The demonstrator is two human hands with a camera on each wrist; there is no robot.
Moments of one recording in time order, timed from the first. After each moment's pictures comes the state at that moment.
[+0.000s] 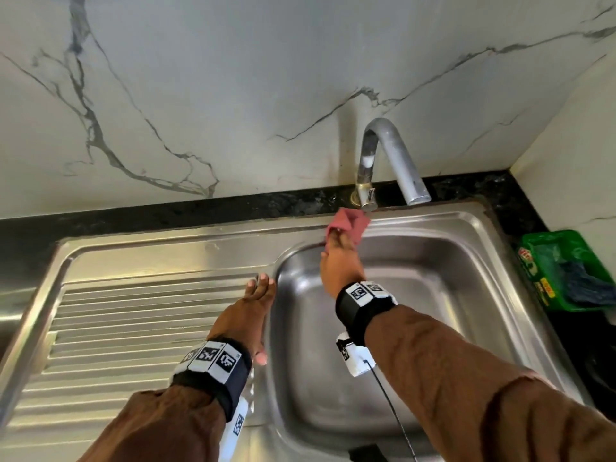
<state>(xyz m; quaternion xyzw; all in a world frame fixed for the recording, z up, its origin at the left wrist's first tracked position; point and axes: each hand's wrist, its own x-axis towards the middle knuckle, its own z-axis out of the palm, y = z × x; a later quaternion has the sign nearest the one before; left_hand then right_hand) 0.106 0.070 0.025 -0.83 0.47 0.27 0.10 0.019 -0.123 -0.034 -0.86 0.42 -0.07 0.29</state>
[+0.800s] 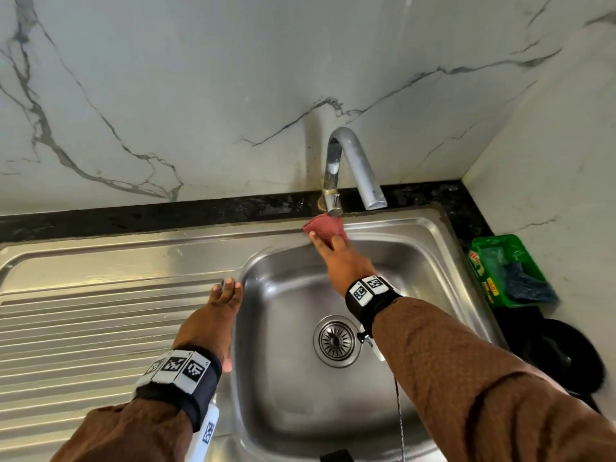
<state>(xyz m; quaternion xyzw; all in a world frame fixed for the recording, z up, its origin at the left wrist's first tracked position) 0.094 0.064 0.033 -0.84 0.48 0.24 0.12 -0.047 -0.173 -0.014 -0.93 0.33 0.09 0.12</state>
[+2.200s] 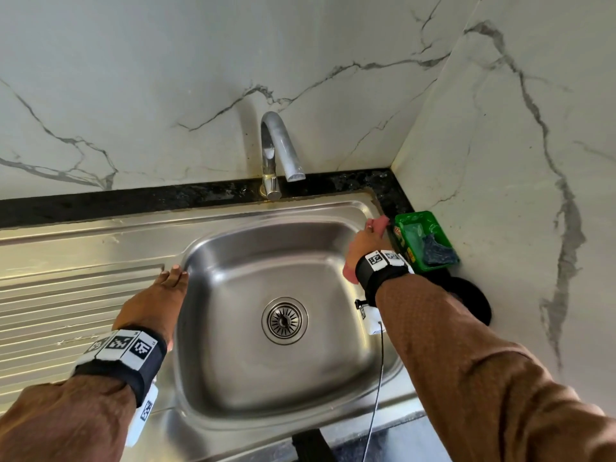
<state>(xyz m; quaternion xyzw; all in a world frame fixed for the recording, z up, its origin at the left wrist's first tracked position) 0.076 0.061 0.037 -0.83 0.47 0.19 0.21 -0.173 -0.212 0.028 -0.81 0.56 0.17 0.08</state>
